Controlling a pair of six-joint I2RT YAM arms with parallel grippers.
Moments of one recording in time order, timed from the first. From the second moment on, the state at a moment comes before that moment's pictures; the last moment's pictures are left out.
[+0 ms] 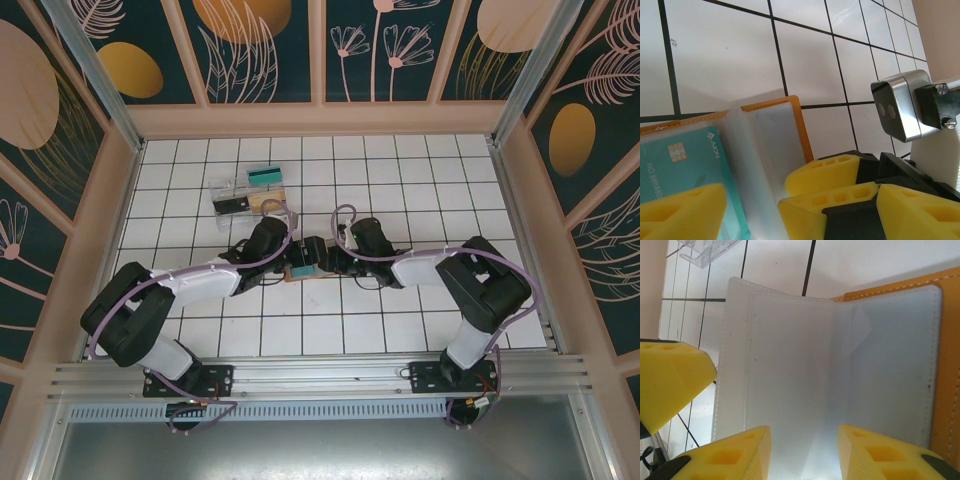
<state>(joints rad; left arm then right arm) -0.70 1.53 0.69 0.21 0.17 -0.82 0.68 1.71 0.69 0.32 -0.41 0.74</state>
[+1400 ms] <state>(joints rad) -0.69 1.67 0.71 0.44 0.33 -0.90 0.66 1.58 0.60 0.26 -0.27 0.68</state>
